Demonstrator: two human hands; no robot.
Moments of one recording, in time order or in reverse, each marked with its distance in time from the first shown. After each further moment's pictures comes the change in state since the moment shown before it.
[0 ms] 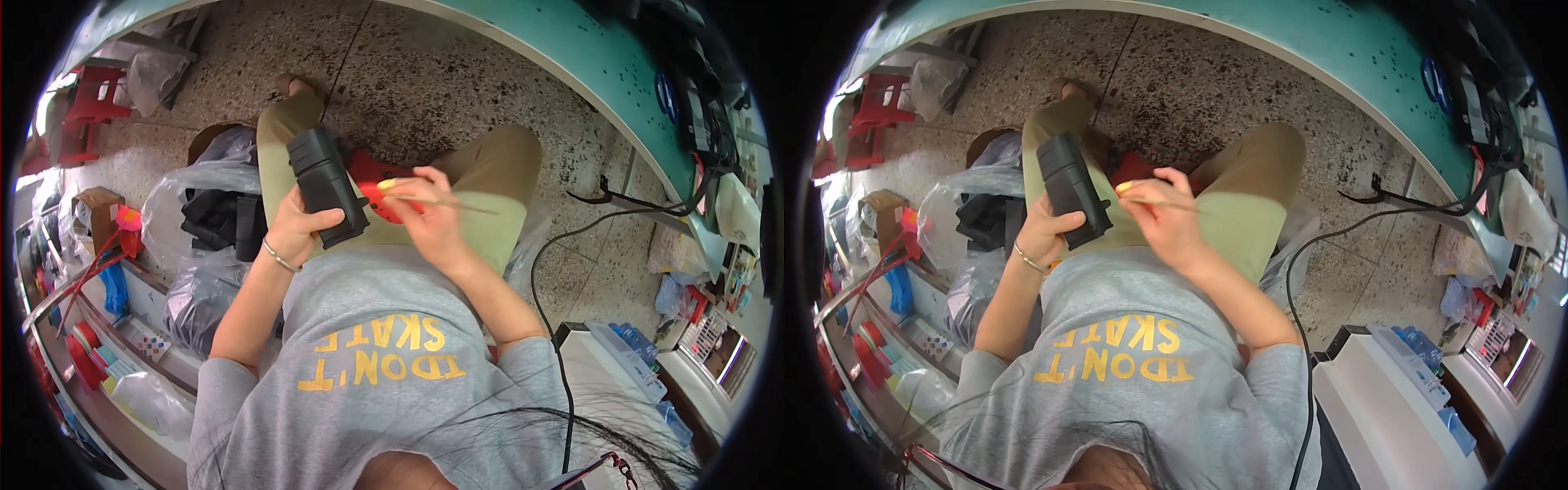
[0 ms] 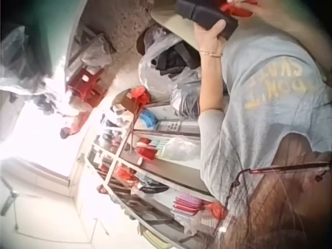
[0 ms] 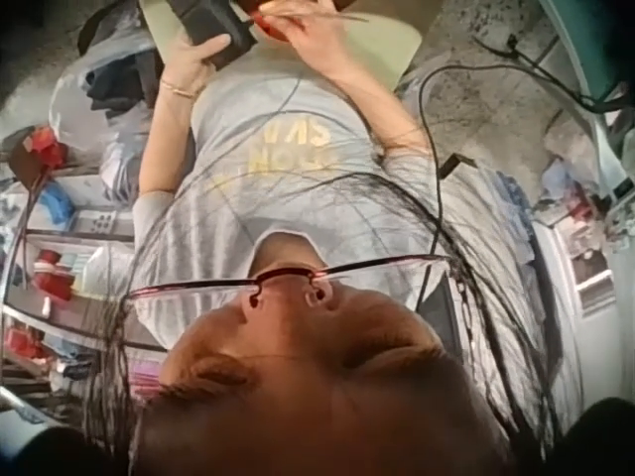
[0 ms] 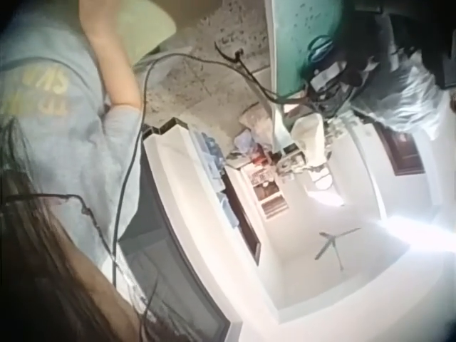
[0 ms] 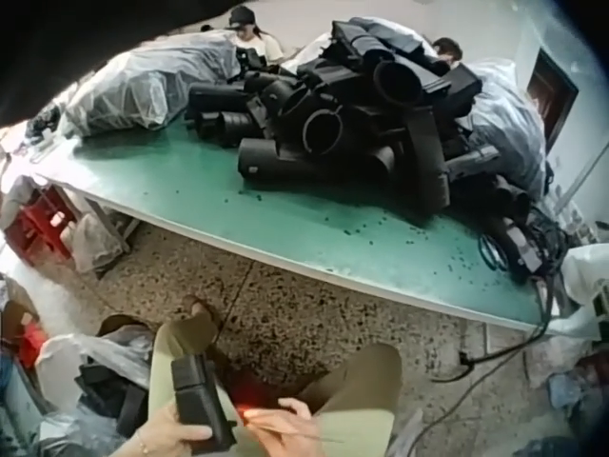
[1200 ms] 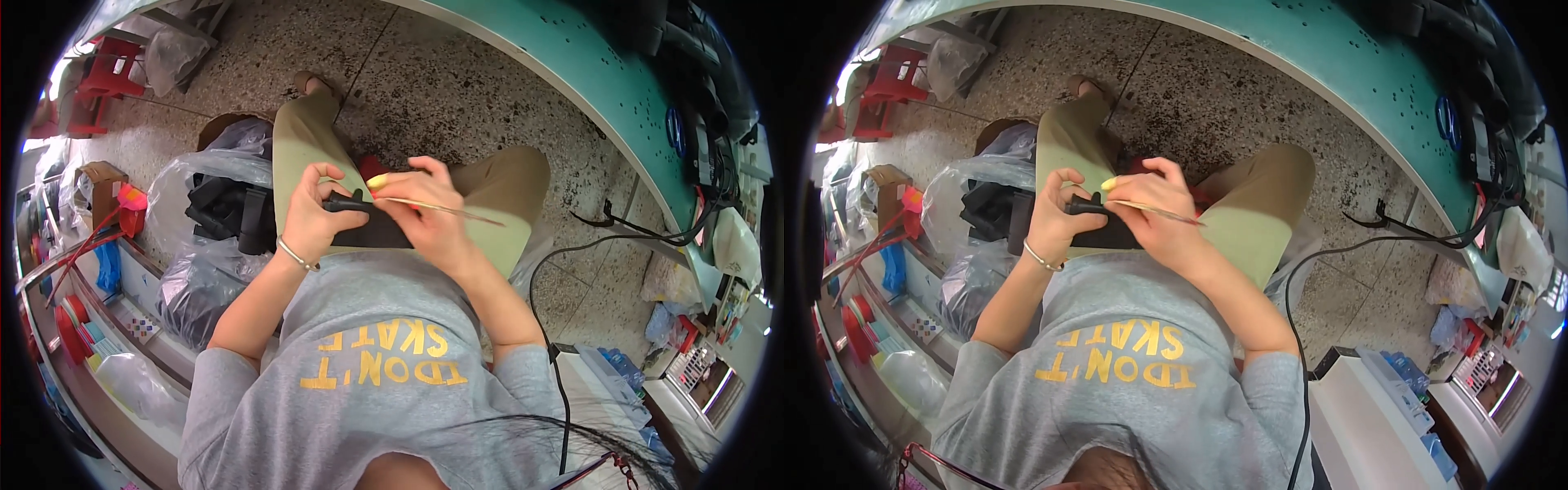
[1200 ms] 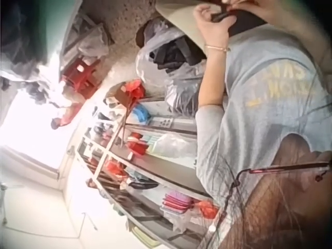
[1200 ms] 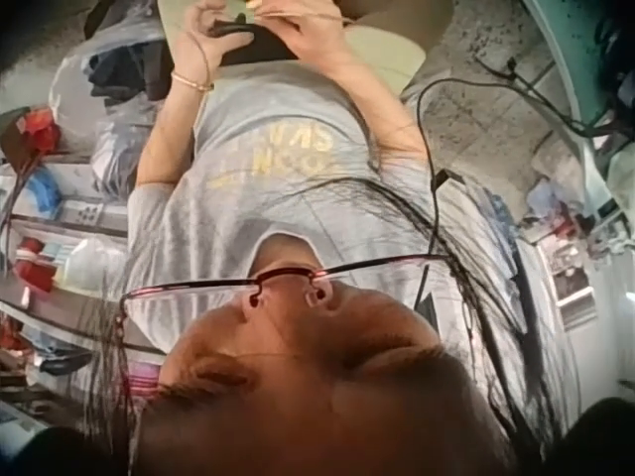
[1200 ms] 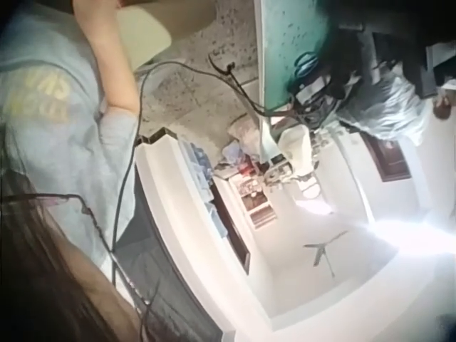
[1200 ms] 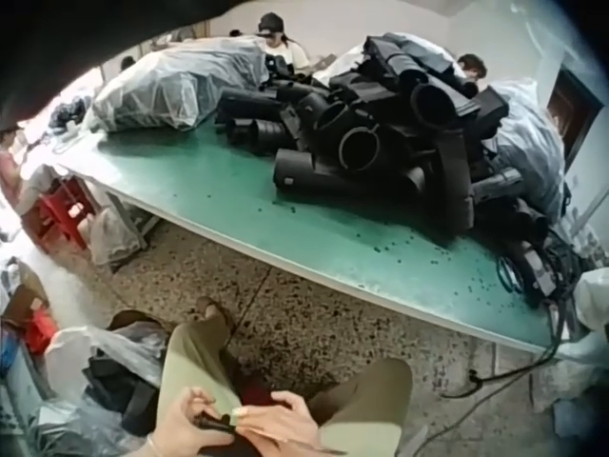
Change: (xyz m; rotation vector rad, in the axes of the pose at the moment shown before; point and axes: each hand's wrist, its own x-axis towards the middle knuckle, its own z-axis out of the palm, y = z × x) left_hand -0.004 0.011 0.025 0.407 0.228 0.201; right_hand 0.036 -0.022 0.001 0.022 -0.128 -0.235
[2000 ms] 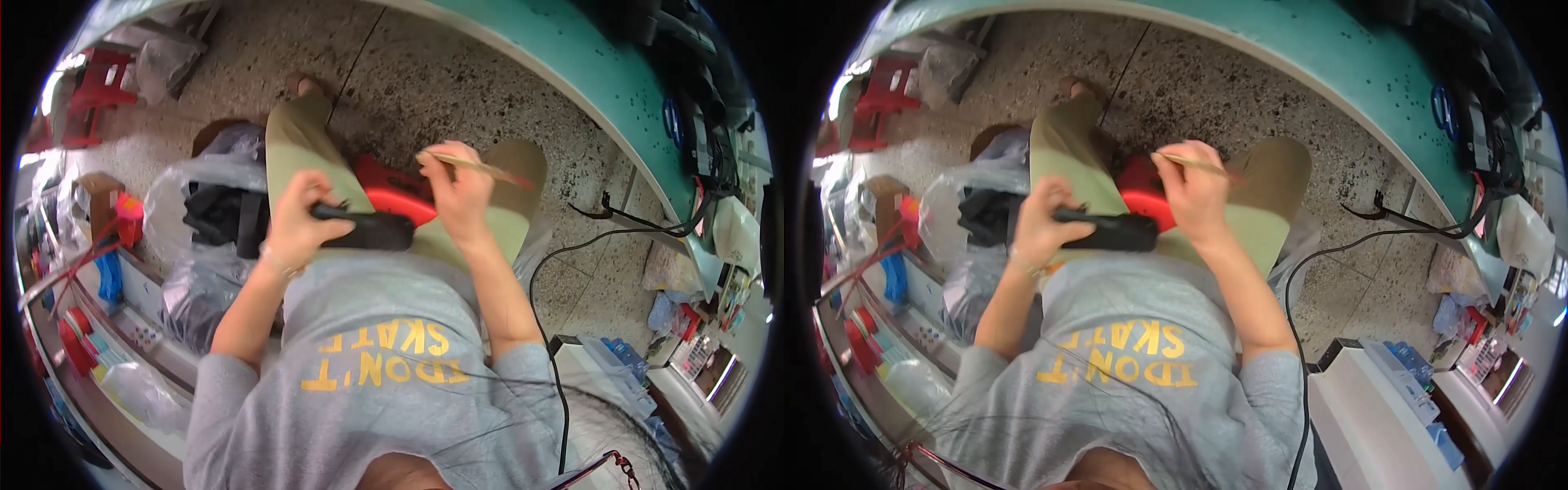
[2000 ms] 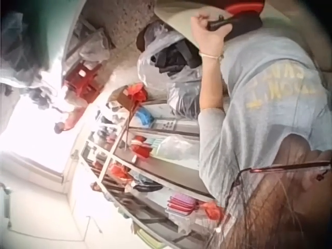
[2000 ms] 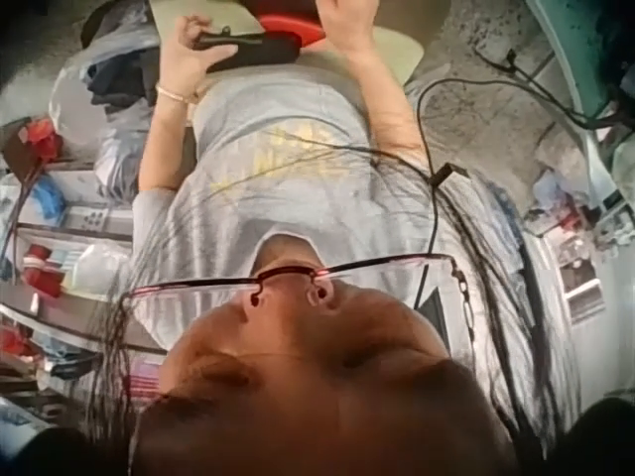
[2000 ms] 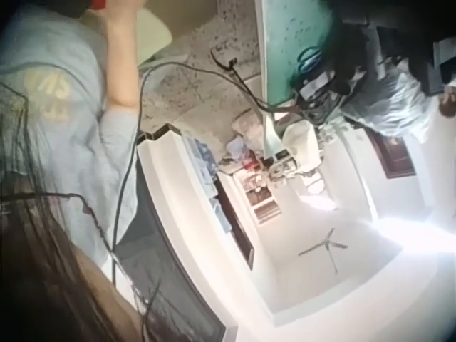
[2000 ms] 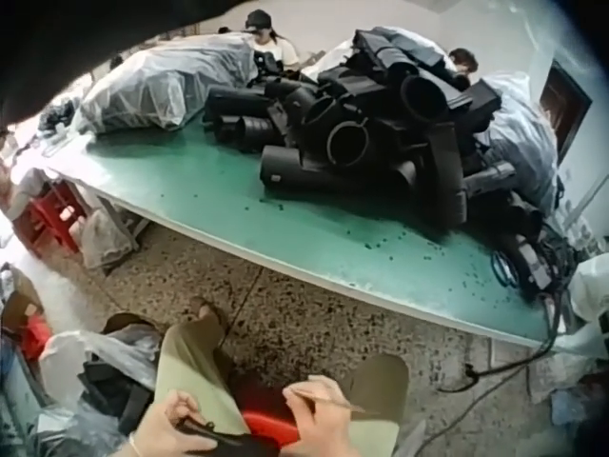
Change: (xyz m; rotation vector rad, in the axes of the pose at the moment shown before) left_hand -0.001 0.009 -0.019 0.246 -0.047 0.127; right_hand -0.002 0.039 -0.016 -0.183 0.281 0.162
